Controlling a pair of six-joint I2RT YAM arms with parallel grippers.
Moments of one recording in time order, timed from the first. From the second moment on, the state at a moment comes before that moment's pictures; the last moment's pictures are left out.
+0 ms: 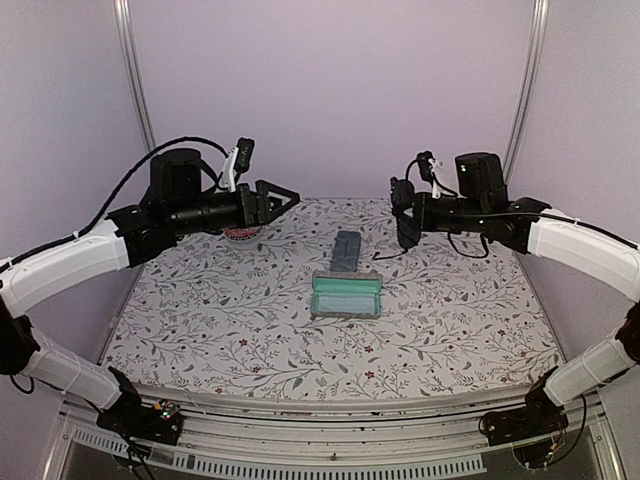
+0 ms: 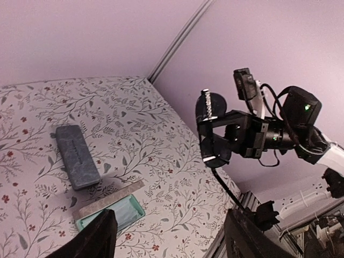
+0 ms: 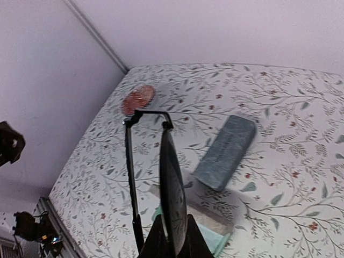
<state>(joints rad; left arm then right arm) -0.69 1.32 1.12 -0.03 0.28 -0.55 0.55 1.40 1.16 -0.23 -0.15 0.42</state>
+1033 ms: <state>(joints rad) -0.74 1.29 1.10 0.27 0.63 -0.57 0.85 1.51 1.25 0.29 -0.74 0.55</state>
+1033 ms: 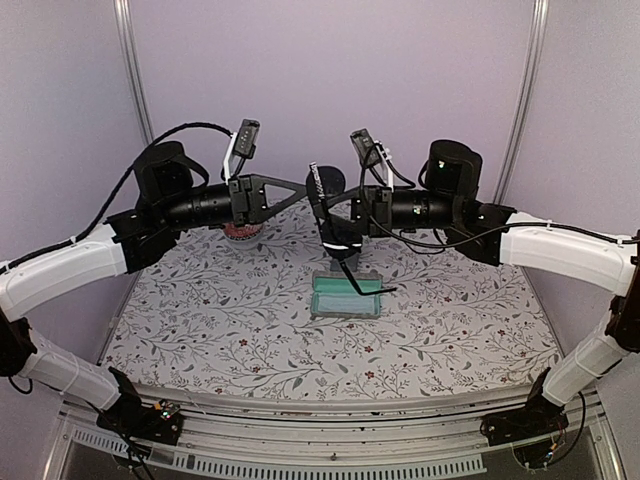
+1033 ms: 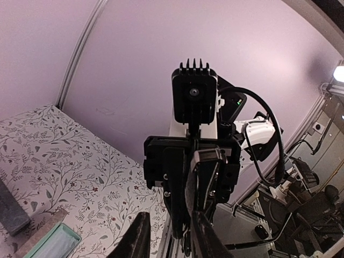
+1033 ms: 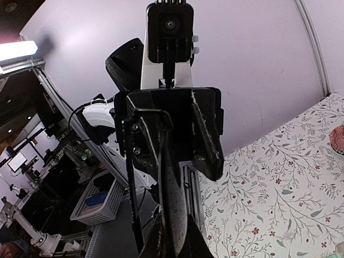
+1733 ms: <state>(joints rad) -0.77 1.29 1.05 0.32 0.67 -0.57 0.86 1.53 1.27 0.31 -0.73 0.56</state>
